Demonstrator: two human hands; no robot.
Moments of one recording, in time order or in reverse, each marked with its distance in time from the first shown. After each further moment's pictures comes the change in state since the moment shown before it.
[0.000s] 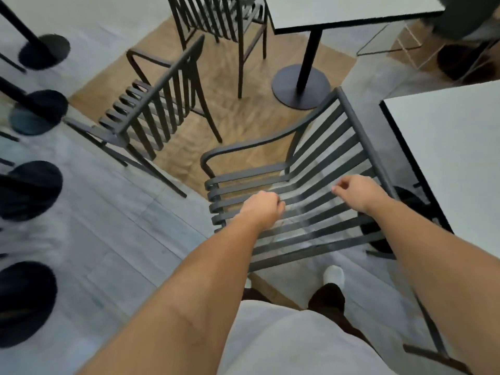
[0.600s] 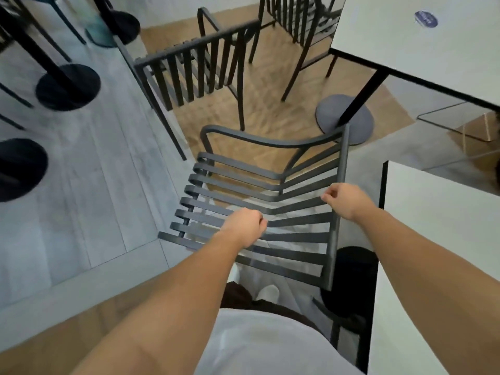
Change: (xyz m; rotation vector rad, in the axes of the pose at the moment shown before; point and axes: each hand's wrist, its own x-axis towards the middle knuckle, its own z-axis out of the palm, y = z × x) left_hand 0.028 0.148 0.085 -0.243 0.222 -0.362; right_hand 0.113 0.089 -0.107 -0.286 -0.157 -0.421
